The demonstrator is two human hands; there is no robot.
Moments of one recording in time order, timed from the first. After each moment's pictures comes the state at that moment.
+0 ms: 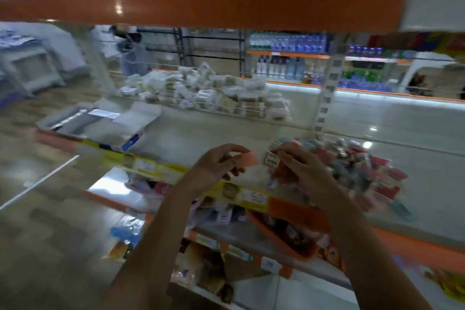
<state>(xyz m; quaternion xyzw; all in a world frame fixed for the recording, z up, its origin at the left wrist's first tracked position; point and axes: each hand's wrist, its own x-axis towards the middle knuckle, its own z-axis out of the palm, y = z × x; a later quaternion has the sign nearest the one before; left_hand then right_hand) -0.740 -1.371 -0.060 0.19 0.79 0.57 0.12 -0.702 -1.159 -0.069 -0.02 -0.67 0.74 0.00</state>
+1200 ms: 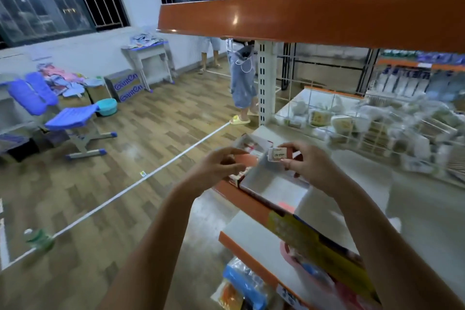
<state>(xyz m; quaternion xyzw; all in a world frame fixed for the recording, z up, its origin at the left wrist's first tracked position) -0.991 -1.893 -0.056 0.04 0.82 0.57 0.04 -1.031 -1.665 -0.049 0.21 -0.86 0.47 -0.02</state>
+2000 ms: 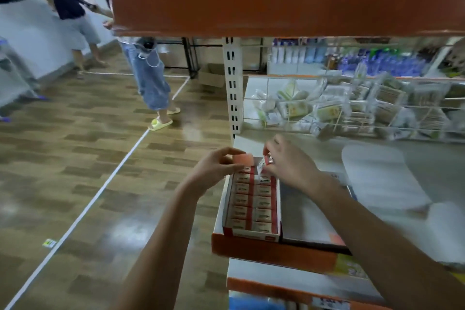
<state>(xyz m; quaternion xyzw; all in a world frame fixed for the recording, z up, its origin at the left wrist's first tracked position) -1.193 -1.957 -0.098 0.19 0.79 0.54 0.21 -1.141 -1.768 -0.087 0.00 -0.99 0.14 0.02</state>
